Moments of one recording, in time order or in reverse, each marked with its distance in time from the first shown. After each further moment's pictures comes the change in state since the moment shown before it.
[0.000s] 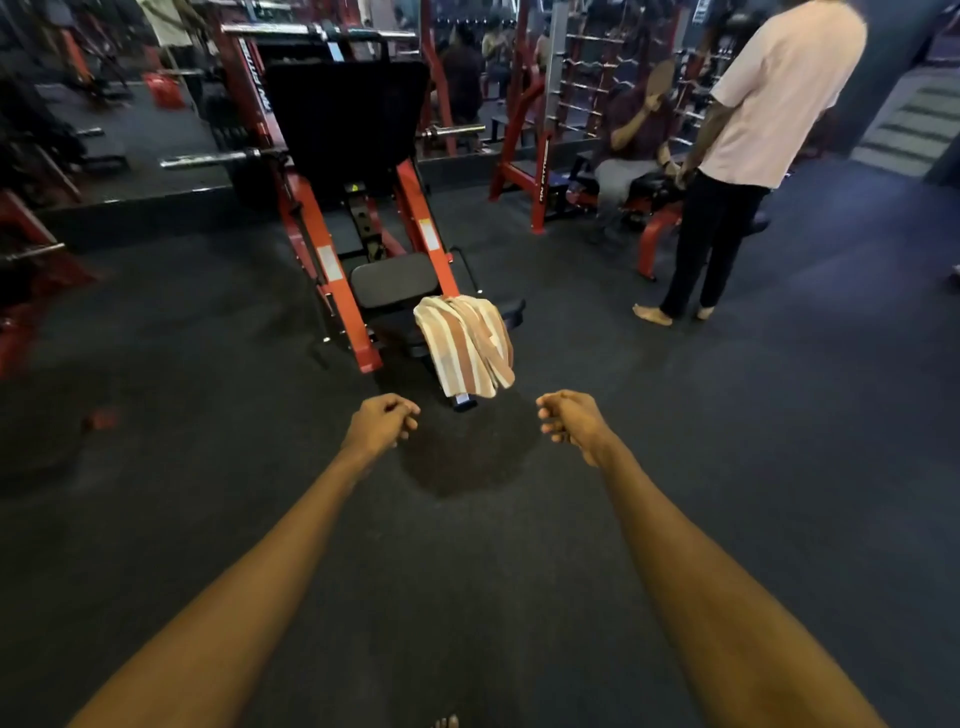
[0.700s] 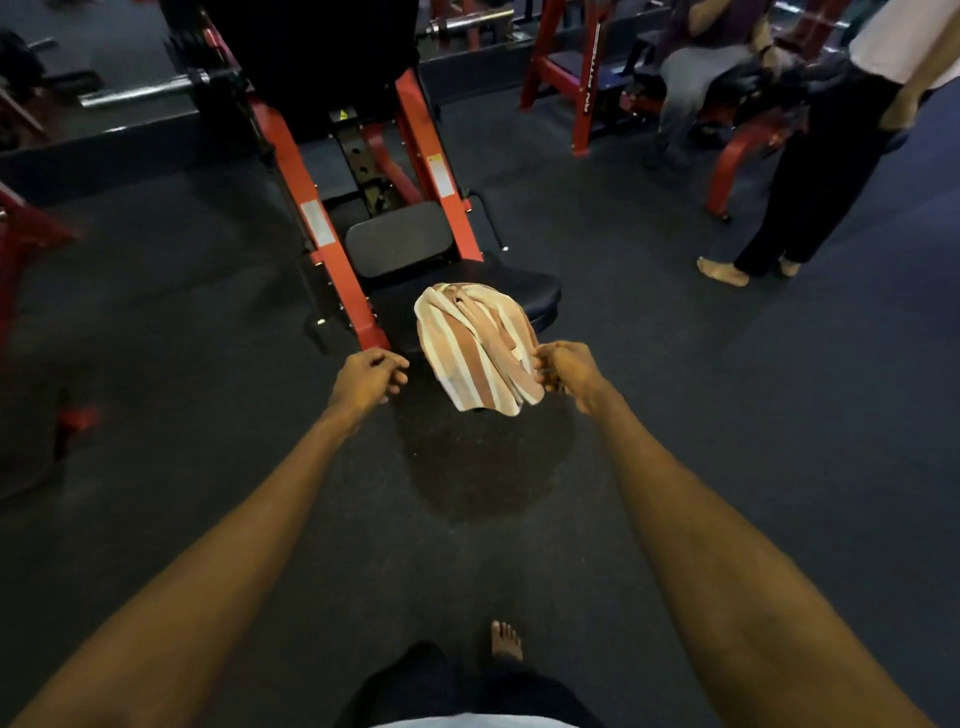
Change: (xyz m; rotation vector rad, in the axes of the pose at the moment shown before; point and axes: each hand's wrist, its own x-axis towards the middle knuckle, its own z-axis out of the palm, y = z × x) left_hand 0.399 0.058 0.036 0.031 0.044 -0.138; right_hand 0.441 -0.093 0.053 -0.014 -0.065 0.140
